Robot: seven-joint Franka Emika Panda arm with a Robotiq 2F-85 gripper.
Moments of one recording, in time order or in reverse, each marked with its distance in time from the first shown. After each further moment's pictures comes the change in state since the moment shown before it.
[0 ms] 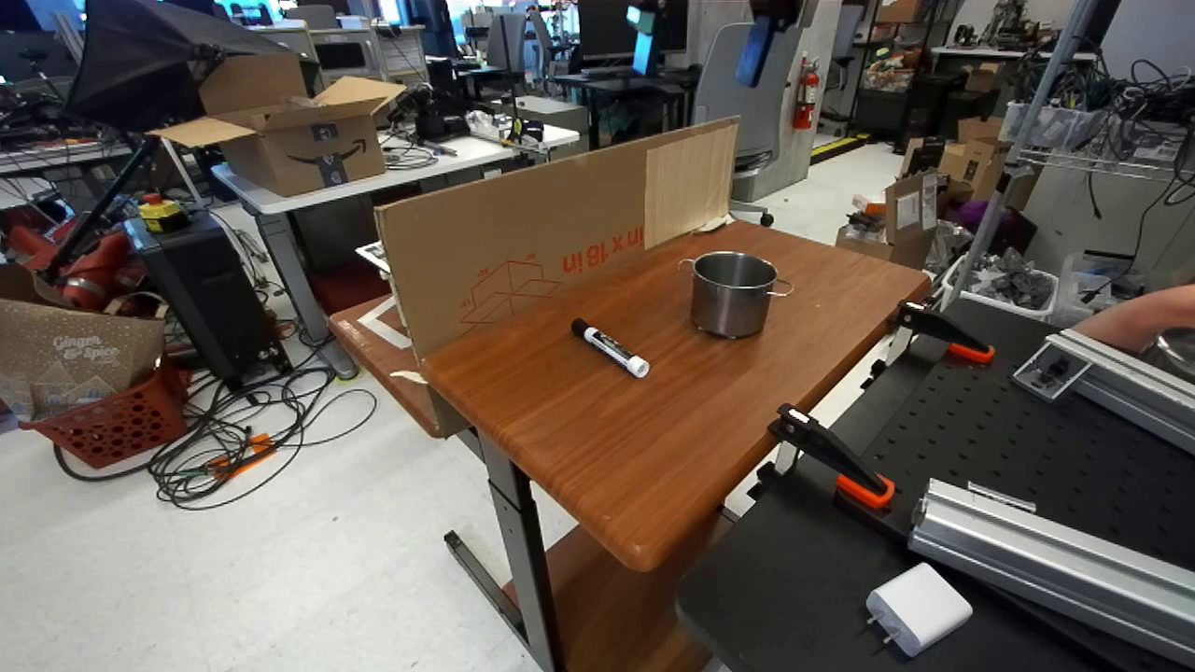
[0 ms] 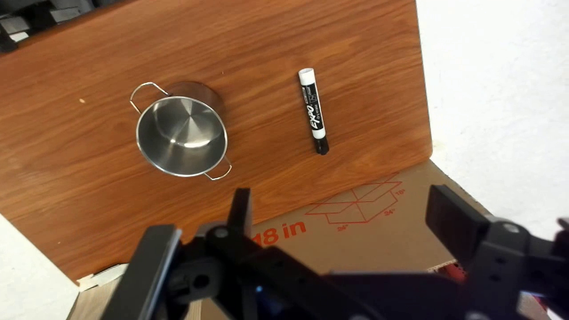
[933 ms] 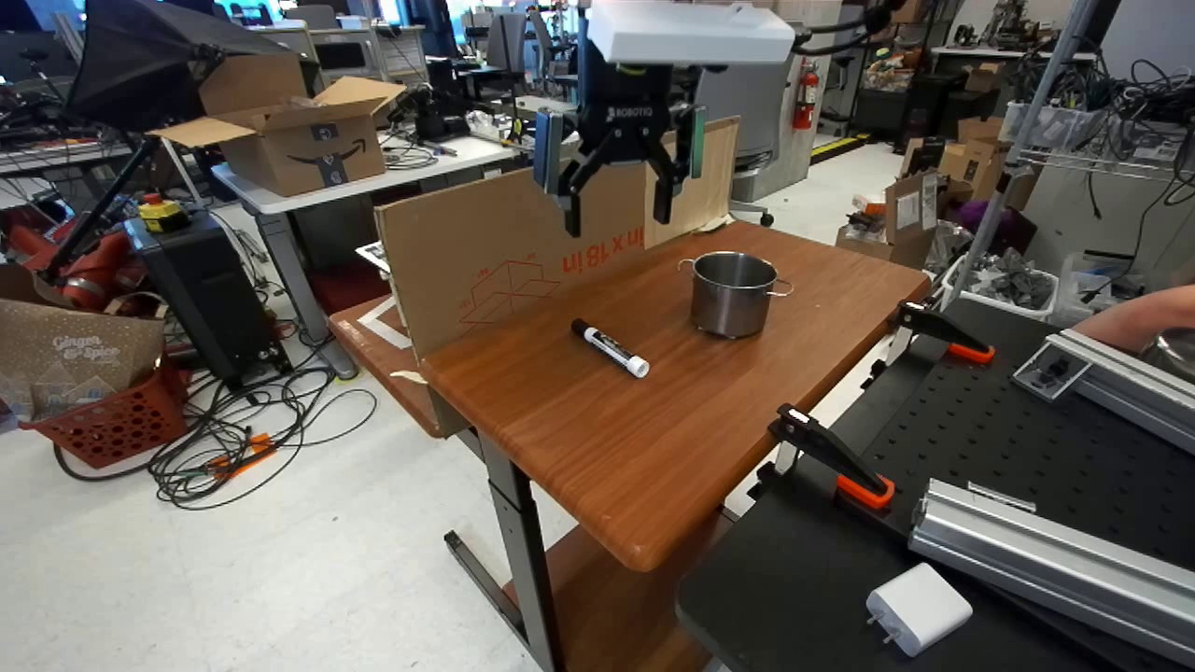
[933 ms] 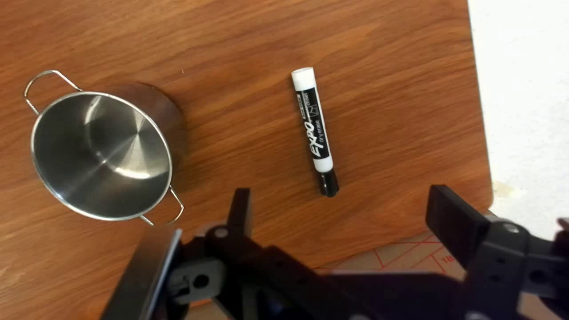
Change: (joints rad) arm 0.091 0.492 -0.082 0.284 -0.141 0.033 0.100
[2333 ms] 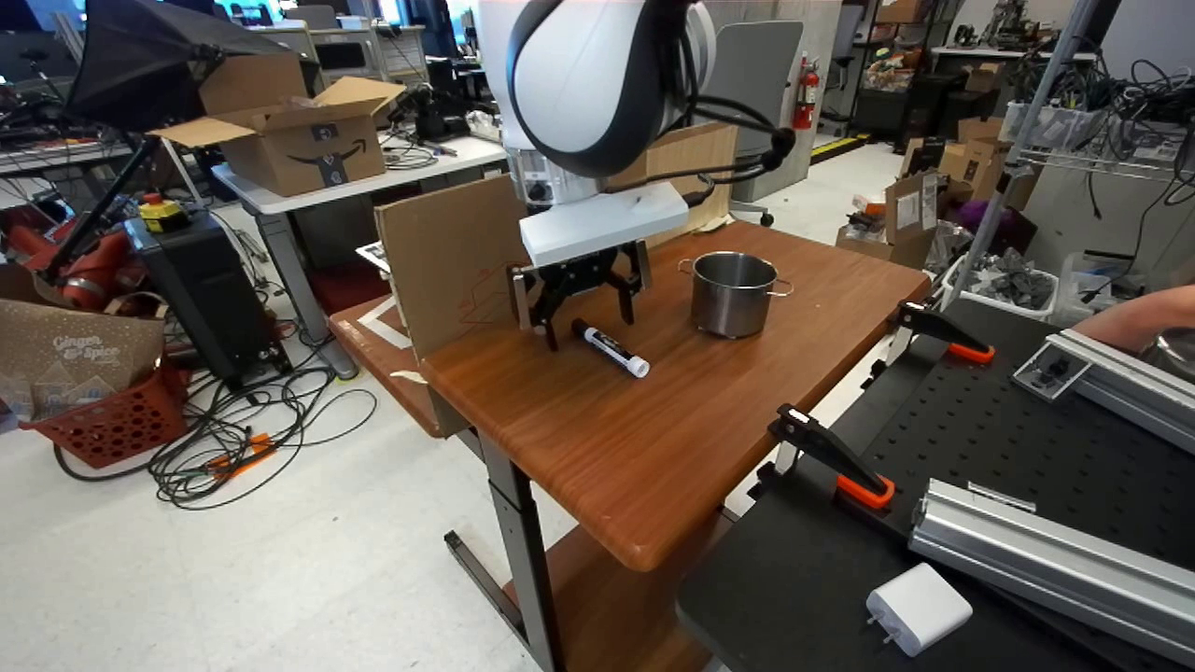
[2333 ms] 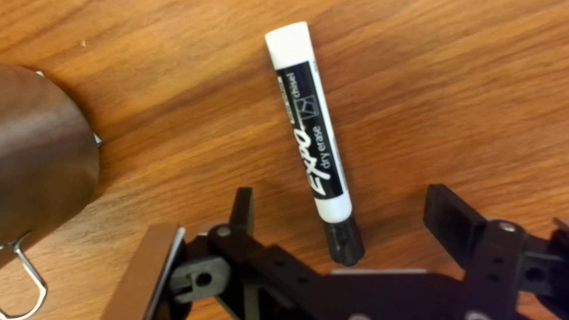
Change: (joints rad) arm 0.214 0.408 -0.184 0.295 -0.090 -0.003 0.157
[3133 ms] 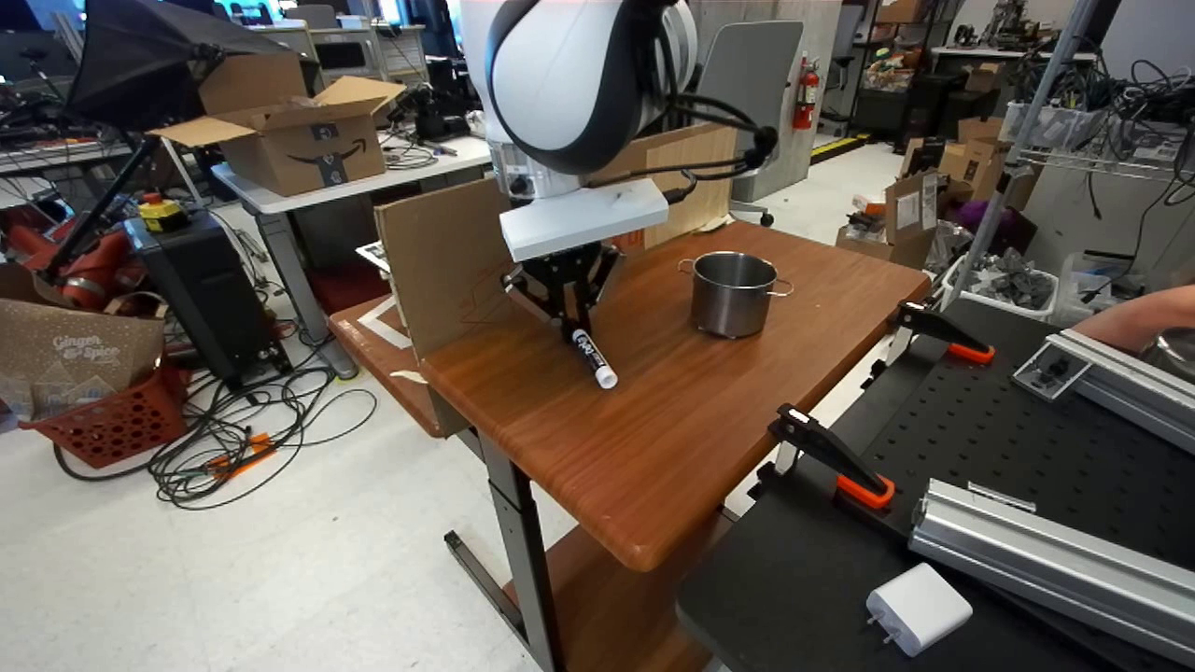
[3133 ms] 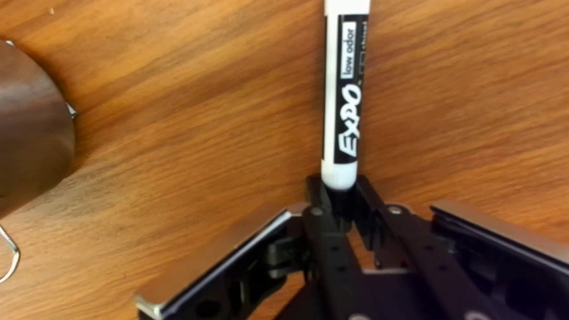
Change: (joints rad) arm 0.022 0.021 -0.019 0.052 0.000 -0.004 0.016
